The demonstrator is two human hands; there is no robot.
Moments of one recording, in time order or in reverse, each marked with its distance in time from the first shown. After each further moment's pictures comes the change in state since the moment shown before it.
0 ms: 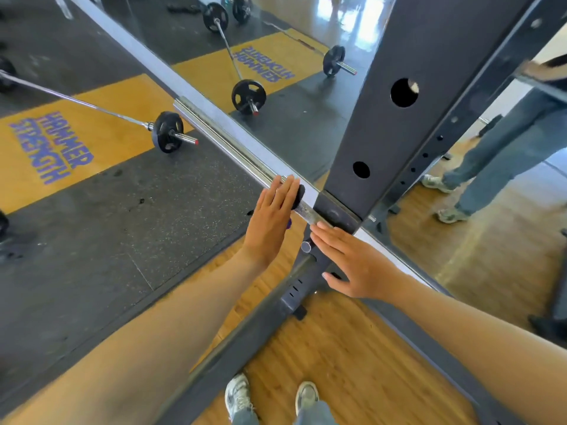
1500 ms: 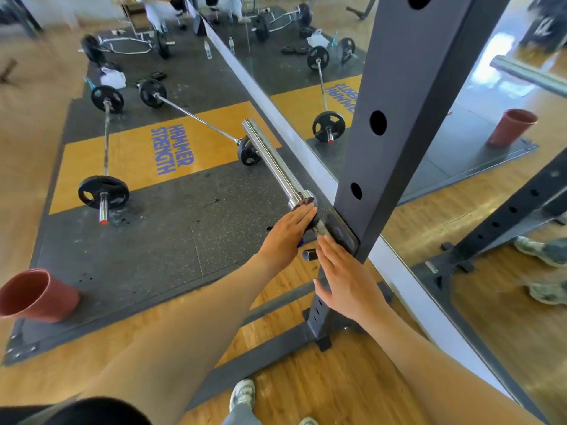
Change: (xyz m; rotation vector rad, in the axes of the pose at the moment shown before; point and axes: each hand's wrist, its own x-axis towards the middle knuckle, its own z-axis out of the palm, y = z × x) left_hand -0.008 0.031 0.021 -0.012 0.027 -0.175; right_hand 0.000 0.008 0.011 -0.149 0.052 0.006
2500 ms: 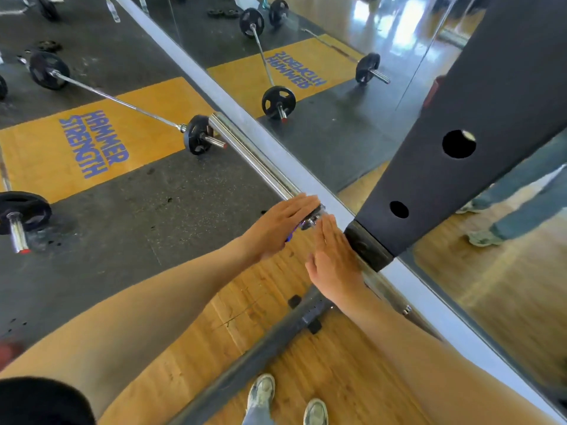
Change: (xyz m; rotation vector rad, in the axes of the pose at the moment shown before) left_hand 0.056 -0.105 -0.033 -0.047 -0.178 0.400; right_hand 0.112 -0.054 0.007 0.058 -0.142 0.480
